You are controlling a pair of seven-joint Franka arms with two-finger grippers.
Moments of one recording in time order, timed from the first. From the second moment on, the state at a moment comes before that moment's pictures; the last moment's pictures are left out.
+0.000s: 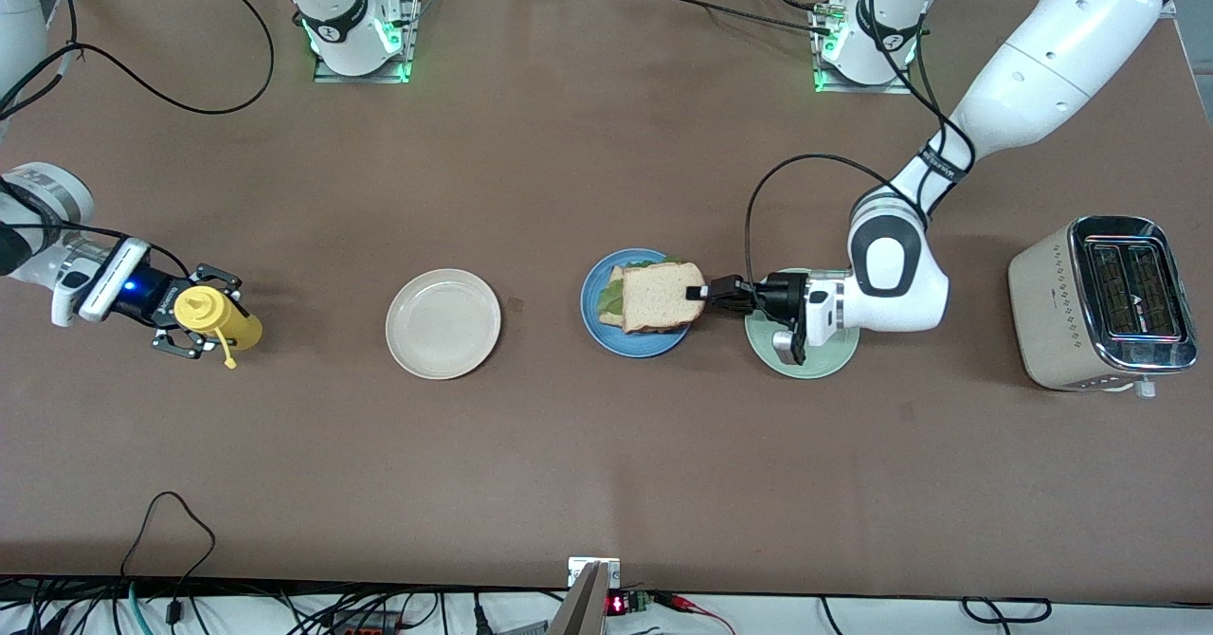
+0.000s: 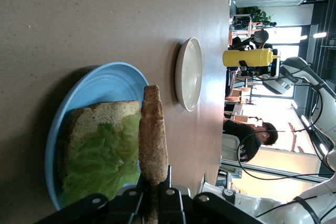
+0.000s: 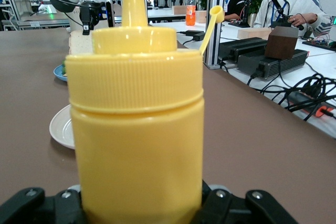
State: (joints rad) left arm 0.29 0.81 -0.66 -1.84 -1.07 2.27 0.73; right arm -0.47 0.65 0.02 -1.83 1.23 1.79 -2.45
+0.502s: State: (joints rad) left arm 0.24 0.87 -0.66 -1.83 -1.18 2.31 0.81; right arm -0.51 0.73 0.03 -1.83 1.25 1.77 -2.47
